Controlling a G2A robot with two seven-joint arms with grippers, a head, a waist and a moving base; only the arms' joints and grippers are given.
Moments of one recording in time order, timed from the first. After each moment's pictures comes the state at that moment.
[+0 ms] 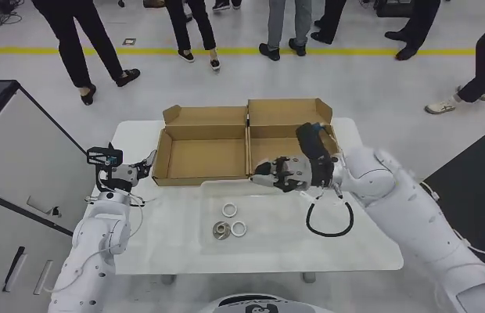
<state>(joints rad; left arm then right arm) 1.73 -1.15 -1.60 -1.80 1.33 0.00 0.00 -1.11 -0.91 0.97 -1.74 -0.11 -0.90 0.56</state>
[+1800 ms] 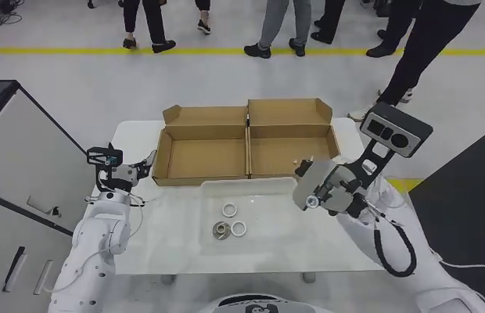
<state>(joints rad) 1.73 -1.15 -1.60 -1.80 1.33 0.00 0.00 -1.19 -1.11 1.04 -2.02 0.62 -1.01 0.67</state>
